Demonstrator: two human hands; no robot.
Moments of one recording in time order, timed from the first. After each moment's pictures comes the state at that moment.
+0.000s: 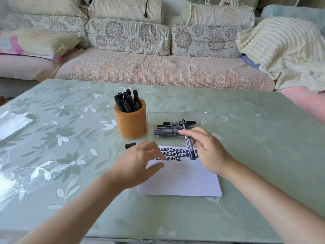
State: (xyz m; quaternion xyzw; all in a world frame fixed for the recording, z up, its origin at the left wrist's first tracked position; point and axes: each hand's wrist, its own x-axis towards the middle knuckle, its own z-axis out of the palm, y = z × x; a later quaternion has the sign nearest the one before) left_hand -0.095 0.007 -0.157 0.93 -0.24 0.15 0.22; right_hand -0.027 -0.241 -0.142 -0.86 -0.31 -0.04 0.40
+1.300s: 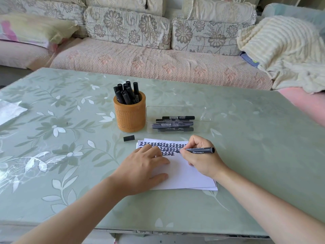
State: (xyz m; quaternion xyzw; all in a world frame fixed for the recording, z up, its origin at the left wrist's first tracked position) left_hand -0.110 -0.007 -0.183 0.95 -0.25 0.12 0.14; right_hand -0.042 -0.228 -0.173 -0.80 -0.11 0.07 0.58
